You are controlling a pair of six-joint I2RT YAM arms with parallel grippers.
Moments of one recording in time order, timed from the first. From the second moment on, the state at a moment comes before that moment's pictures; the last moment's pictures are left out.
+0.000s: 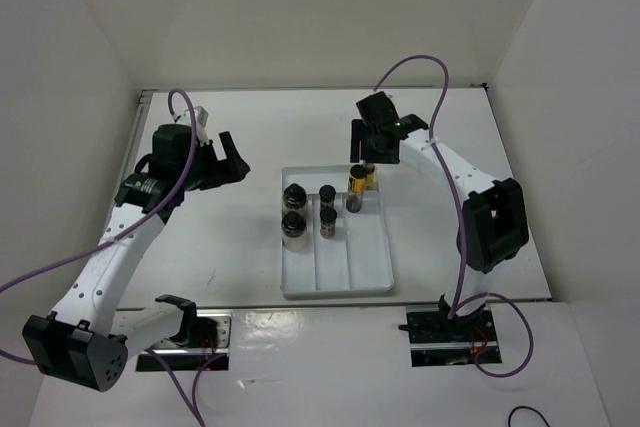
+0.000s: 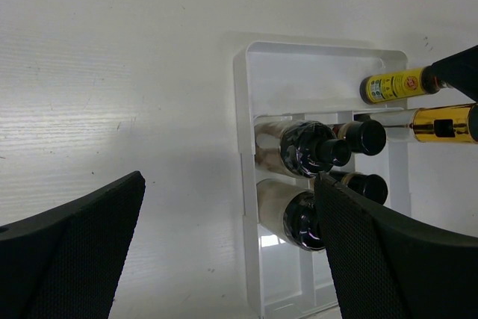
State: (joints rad) left arm -0.21 1.07 1.08 -0.63 0.07 -0.45; right arm 0.47 1.73 1.47 -0.69 0.23 0.44
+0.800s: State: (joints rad) left arm -0.21 1.07 1.07 -0.62 0.06 -0.45; right arm 0.43 1.43 1.63 -0.65 0.32 0.39
